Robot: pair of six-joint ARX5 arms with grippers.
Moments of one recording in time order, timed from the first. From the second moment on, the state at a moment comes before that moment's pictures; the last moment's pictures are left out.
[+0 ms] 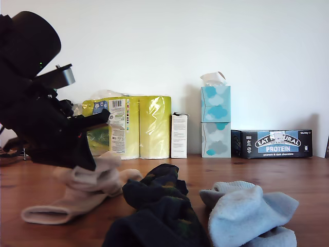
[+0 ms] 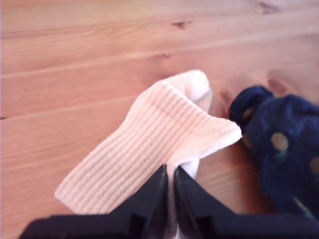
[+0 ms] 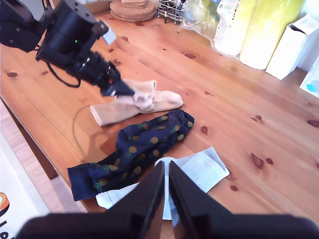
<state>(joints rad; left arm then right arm) -0.53 1.51 0.58 0.22 0.02 -0.31 0.56 0.43 0.88 -0.91 -0.18 -0.21</state>
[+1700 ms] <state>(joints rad) -0.47 1.52 0.89 -0.22 0.26 0.87 0.56 0.49 0.88 -0.85 -0.18 -0.21</state>
